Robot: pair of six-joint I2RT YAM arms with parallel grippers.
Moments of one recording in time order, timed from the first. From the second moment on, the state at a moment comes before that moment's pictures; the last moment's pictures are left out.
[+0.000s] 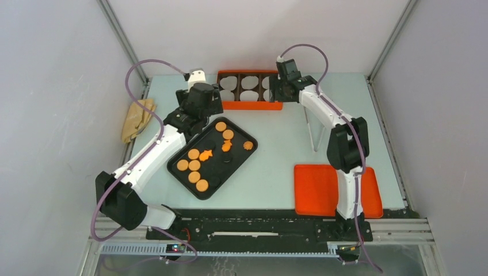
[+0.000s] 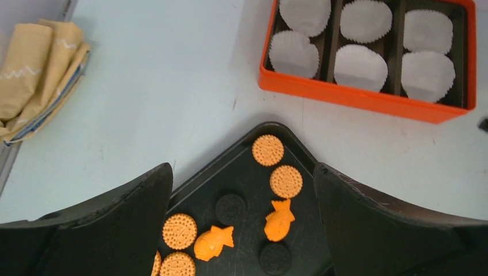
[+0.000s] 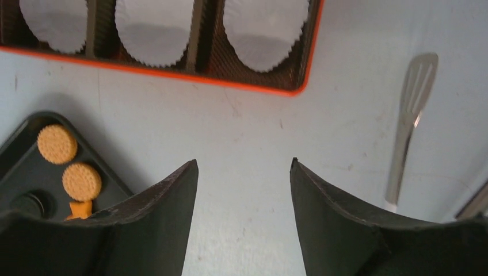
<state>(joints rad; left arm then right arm) -0.50 1.38 1.27 -0.41 -0.61 -0.36 0.41 2.06 1.88 -0.63 0.10 0.29</state>
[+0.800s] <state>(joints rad) -0.50 1.32 1.22 -0.46 -0.51 -0.40 0.31 2.44 2.24 -0.70 0.08 0.36</state>
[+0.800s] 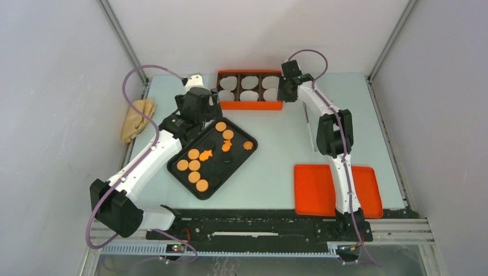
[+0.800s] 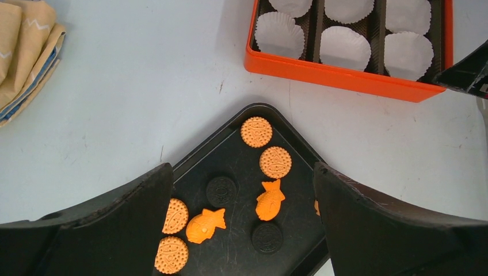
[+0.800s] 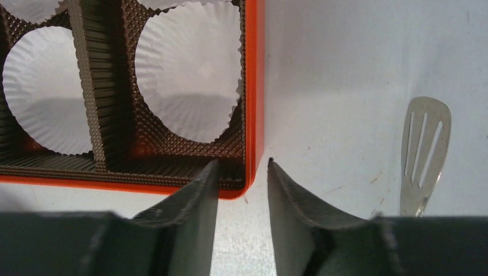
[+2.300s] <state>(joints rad) -0.51 1.32 1.20 -0.45 -0.28 -0.43 0.38 1.65 1.06 -0.47 0.18 0.63</state>
